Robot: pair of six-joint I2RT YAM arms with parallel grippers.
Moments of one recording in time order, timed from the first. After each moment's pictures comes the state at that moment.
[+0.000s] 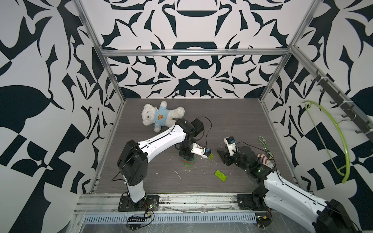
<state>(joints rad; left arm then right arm) -0.86 1.77 1.51 -1.28 0.19 1.05 0.56 0.83 0.28 0.03 -0.02 0.11</state>
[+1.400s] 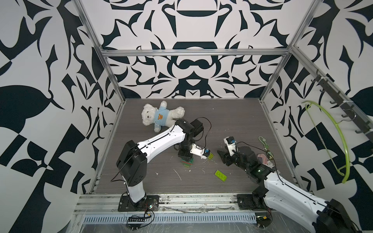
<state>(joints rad) -0.87 1.76 1.50 -1.30 0.16 1.02 0.56 0.83 0.28 0.03 -0.02 0.11</state>
